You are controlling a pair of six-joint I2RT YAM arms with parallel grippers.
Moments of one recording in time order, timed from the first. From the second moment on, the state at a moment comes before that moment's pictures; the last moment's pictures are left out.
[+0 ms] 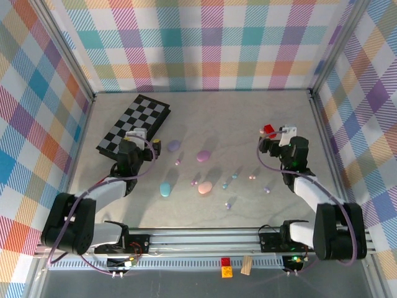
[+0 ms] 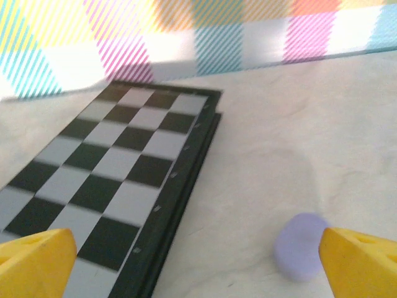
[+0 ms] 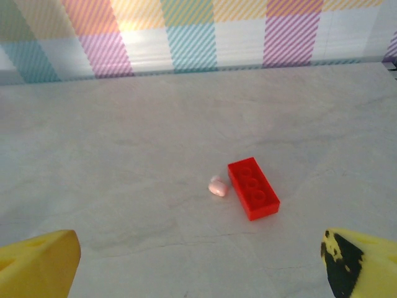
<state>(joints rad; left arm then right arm) -0.29 1.23 0.48 0.46 -0.16 0.04 0.03 1.13 0.48 0.32 -0.13 0.08</state>
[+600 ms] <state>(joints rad) -0.79 1.31 0.74 0.04 0.03 0.07 0.05 0.98 0.59 -0.19 -0.52 0.48</state>
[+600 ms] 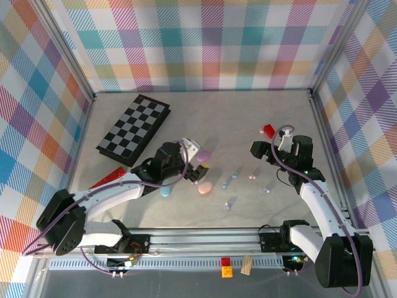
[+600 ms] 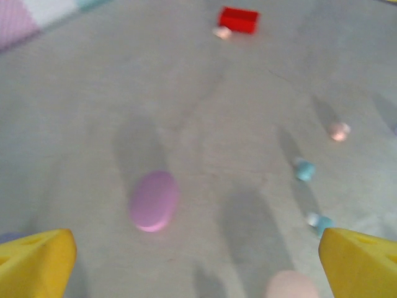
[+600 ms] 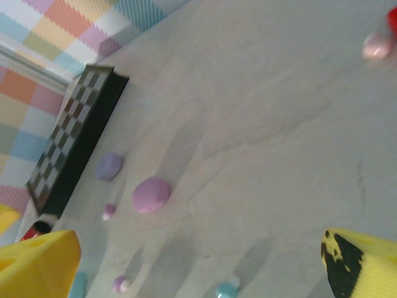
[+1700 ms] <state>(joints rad) -0.92 1.76 0.99 -0.30 0.05 0.05 0.11 1.04 0.52 -0.25 -0.59 0.60</state>
